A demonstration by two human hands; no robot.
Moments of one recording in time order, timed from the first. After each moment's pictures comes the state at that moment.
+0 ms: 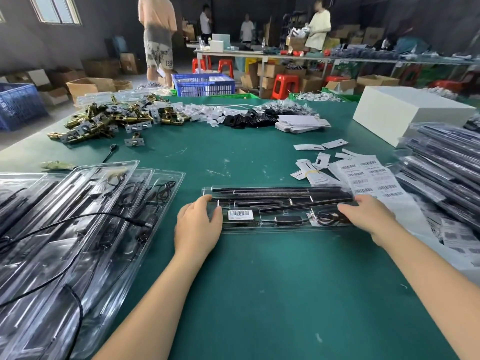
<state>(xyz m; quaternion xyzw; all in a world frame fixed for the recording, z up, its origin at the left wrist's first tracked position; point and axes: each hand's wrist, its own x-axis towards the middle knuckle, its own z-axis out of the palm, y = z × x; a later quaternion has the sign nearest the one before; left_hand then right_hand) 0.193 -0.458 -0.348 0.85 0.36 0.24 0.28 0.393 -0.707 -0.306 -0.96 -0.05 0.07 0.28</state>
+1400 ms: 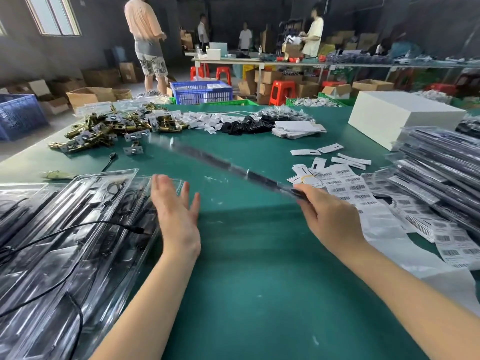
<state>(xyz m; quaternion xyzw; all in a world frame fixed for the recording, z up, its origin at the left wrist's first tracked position) 0.184 -0.468 -0.293 0.39 0.22 0.49 0.75 0.338 -0.673 -0.307 -0.80 -0.44 -0.34 0.23</state>
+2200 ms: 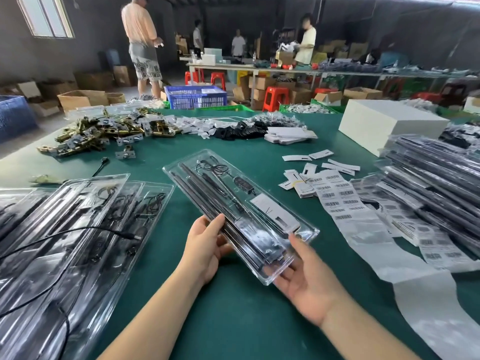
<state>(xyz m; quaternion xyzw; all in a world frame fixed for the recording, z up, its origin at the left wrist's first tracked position) 0.200 -0.502 -0.331 0.47 0.24 0.23 0.82 0.253 -0.676 -0.320 -0.46 0.06 0.37 0.80</state>
